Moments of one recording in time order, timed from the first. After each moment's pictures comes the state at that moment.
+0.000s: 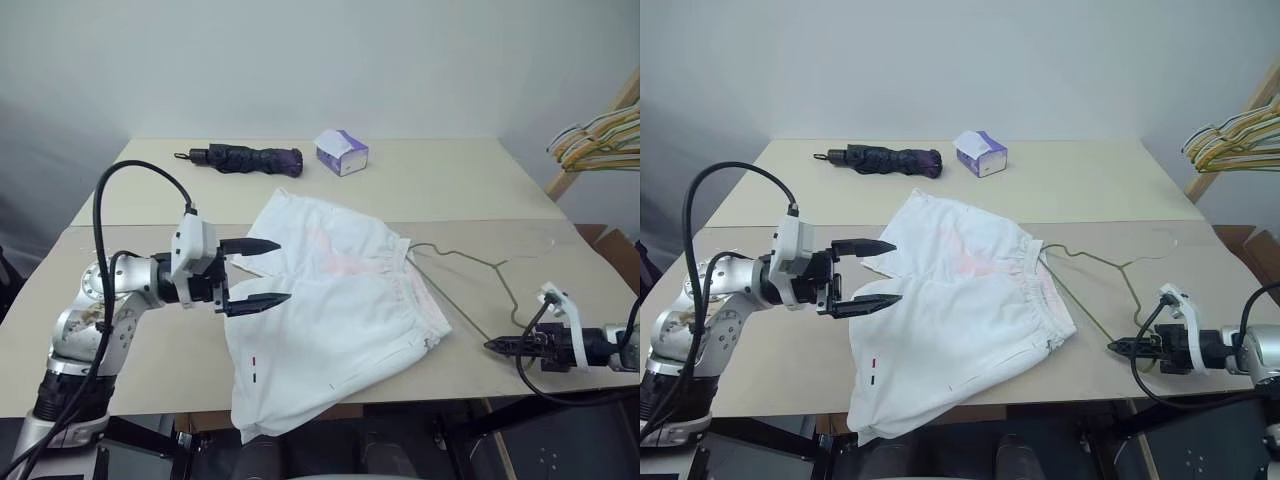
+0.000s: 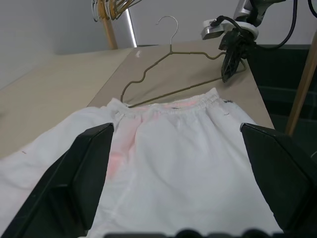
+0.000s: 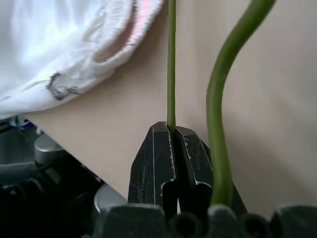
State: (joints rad) left arm -0.32 0.72 0.06 -0.23 -0.55 0.34 -1.19; right arm -0.28 -1.03 0.00 0.39 0.49 0.98 1.34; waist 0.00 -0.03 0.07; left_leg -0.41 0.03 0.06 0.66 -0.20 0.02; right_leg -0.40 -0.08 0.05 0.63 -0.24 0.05
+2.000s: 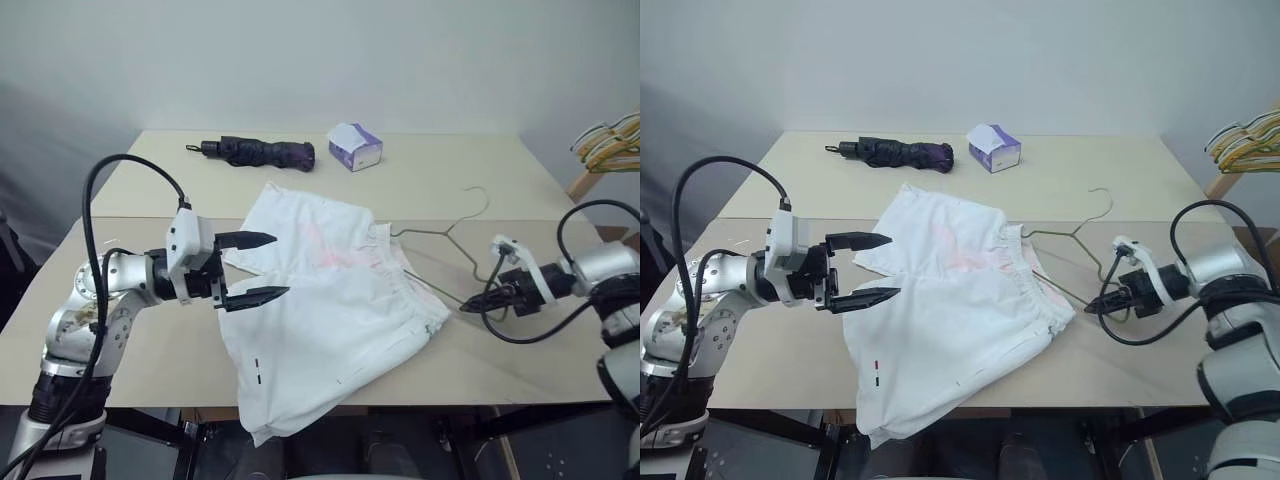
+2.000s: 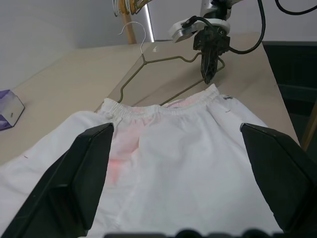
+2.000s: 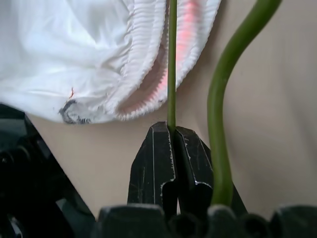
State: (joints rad) left arm -0.32 0.72 0.09 -0.26 -0.55 0.35 -1.15; right arm -0.92 -0.99 0.68 0.89 0.41 0.68 1.56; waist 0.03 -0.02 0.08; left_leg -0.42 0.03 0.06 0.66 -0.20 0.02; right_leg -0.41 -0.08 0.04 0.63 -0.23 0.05
